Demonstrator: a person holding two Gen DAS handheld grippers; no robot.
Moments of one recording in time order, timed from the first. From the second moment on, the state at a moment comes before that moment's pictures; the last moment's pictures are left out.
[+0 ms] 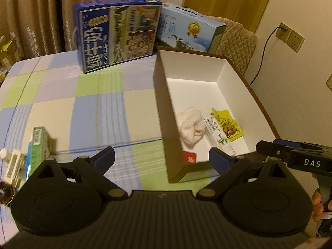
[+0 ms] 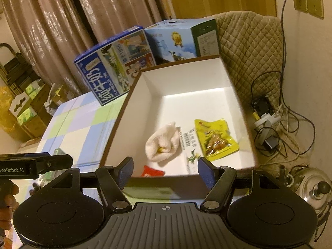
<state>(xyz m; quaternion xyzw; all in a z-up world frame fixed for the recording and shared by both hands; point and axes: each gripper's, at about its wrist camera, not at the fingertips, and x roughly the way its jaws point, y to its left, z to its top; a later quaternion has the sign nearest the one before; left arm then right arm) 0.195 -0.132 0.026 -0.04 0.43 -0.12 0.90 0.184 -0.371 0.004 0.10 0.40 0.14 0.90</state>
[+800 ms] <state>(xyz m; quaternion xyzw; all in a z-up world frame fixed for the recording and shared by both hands) 0.112 -0.010 0.012 -0.08 0.44 -0.06 0.89 0.133 -0.247 -0.020 0.06 0.44 0.21 0.87</state>
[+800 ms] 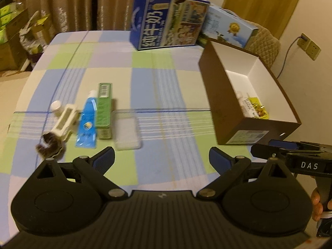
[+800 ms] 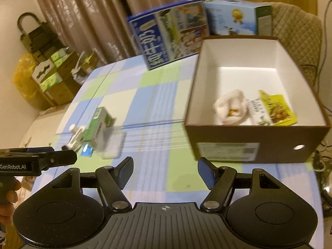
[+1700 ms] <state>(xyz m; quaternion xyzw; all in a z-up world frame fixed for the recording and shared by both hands) 0.085 0.107 -0.015 -0.07 0.44 0.07 0.89 0.138 -0.151 -0.061 0.01 0.48 0.26 0.84</state>
